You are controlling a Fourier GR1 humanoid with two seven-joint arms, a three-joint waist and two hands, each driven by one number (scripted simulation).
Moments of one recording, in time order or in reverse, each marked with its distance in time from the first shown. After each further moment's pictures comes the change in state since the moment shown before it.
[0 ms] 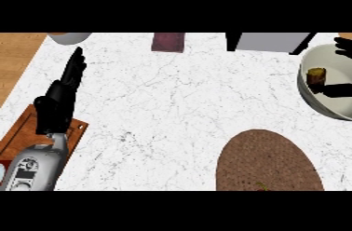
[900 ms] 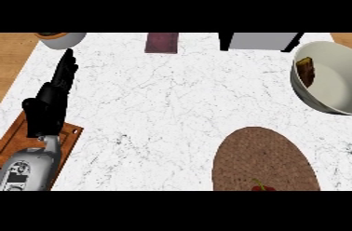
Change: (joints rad) left arm 0.025 0.011 0.033 -0.018 0.002 -0.002 0.003; right arm 0.099 -0.272 -0.139 0.142 -0.146 0.411 -0.095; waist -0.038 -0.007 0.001
